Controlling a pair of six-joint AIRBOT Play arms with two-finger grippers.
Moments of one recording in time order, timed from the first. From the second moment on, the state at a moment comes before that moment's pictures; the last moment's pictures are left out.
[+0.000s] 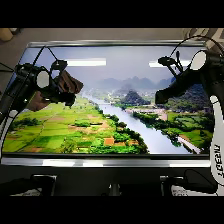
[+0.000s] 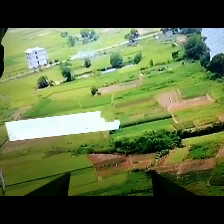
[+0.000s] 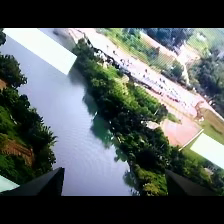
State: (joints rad) left arm -0.38 -1.39 1.50 1.71 -1.44 -1.77; right arm 0.05 -1.47 1.62 -1.38 1.57 1.11
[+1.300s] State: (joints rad) left arm -0.05 -1.95 1.87 1.33 -1.06 -1.88; right arm 0.05 -1.47 1.62 -1.38 1.41 1.10
